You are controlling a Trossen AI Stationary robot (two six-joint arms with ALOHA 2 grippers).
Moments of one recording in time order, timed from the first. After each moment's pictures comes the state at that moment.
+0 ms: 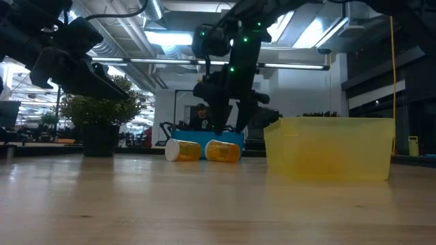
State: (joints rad) left arm -0.16 0.67 0.17 0.07 -0.40 0.03; right arm -0.14 2.13 1.71 -0.89 0.27 0.59
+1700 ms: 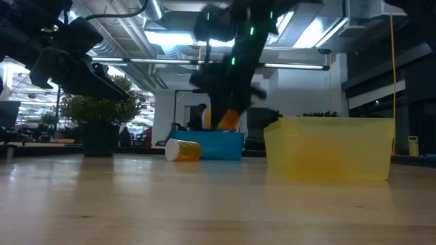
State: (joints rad) left arm -0.16 0.67 0.17 0.07 -0.40 0.03; right arm -0.07 2.05 1.60 -0.72 0.35 0.57
